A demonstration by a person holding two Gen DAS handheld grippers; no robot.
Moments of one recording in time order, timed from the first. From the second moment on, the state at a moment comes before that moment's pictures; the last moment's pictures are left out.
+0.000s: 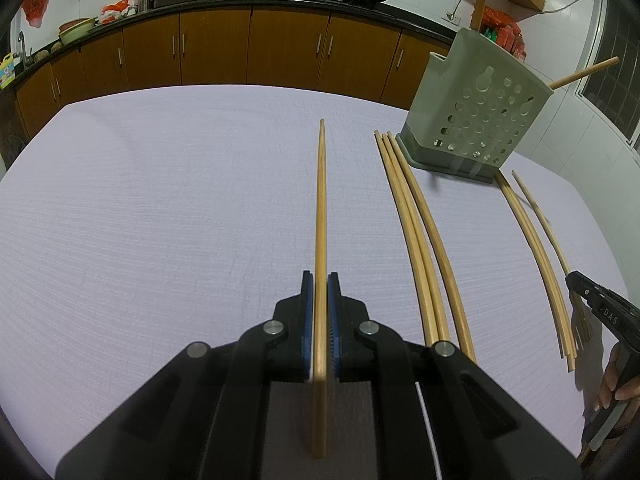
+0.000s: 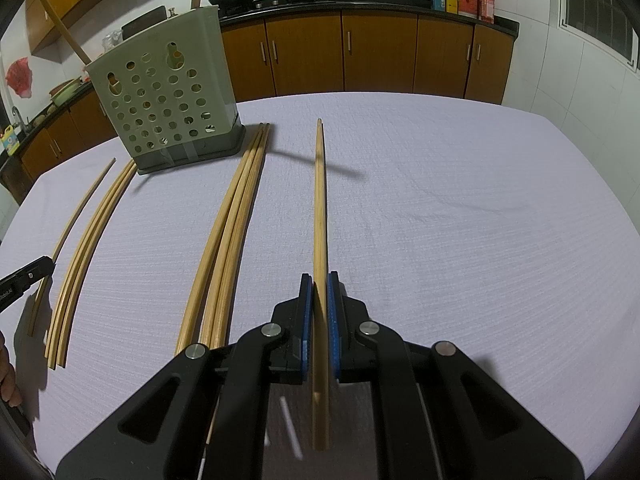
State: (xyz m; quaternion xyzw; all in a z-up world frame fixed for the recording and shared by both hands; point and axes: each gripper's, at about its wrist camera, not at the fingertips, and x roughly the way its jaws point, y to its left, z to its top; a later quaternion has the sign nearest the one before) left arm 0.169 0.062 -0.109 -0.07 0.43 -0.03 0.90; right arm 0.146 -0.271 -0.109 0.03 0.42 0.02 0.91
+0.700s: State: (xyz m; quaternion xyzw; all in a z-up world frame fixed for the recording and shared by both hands) left arm 0.168 0.061 -0.108 -0.06 0.43 -0.03 0.90; right arm 0.146 -0.273 -0.109 0.04 0.42 0.02 0.91
